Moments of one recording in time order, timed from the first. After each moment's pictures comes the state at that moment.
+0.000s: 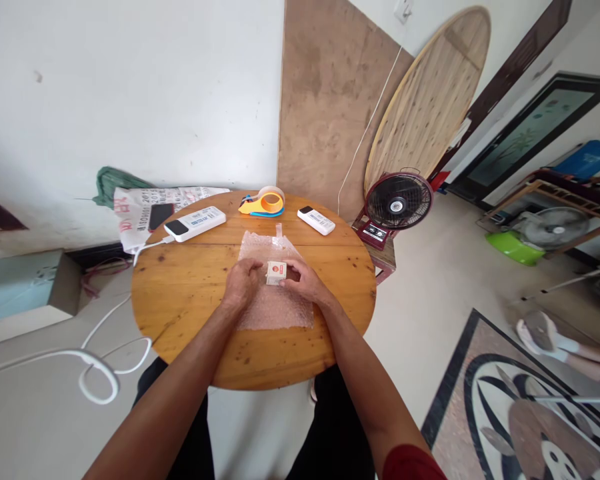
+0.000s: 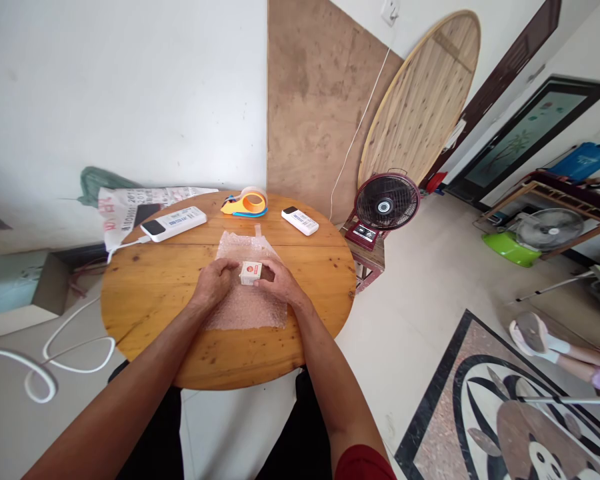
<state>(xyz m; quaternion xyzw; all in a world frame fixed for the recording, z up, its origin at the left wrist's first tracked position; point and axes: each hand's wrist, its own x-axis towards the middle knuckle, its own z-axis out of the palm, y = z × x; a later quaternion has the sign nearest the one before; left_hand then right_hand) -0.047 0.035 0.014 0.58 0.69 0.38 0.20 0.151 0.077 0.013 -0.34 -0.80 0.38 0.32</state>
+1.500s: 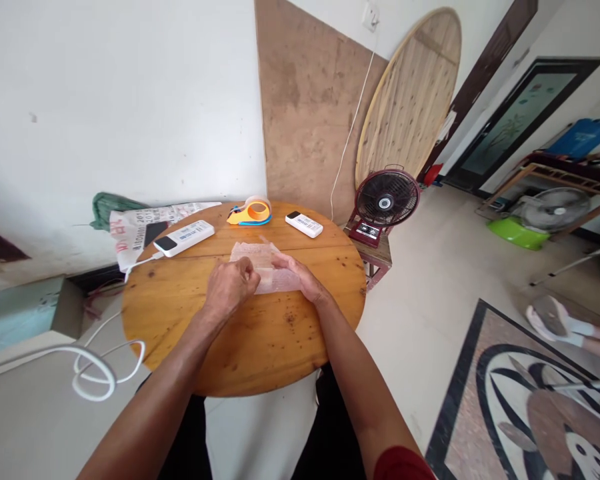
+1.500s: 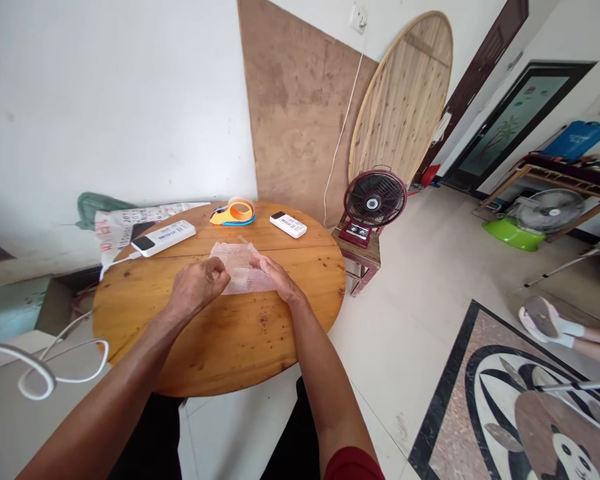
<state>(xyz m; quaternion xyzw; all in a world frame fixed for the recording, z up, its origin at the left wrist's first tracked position) -0.028 0.006 0.094 0.68 0.71 0.18 0.00 0.163 0.070 0.030 -0.28 -0.61 0.63 0.40</state>
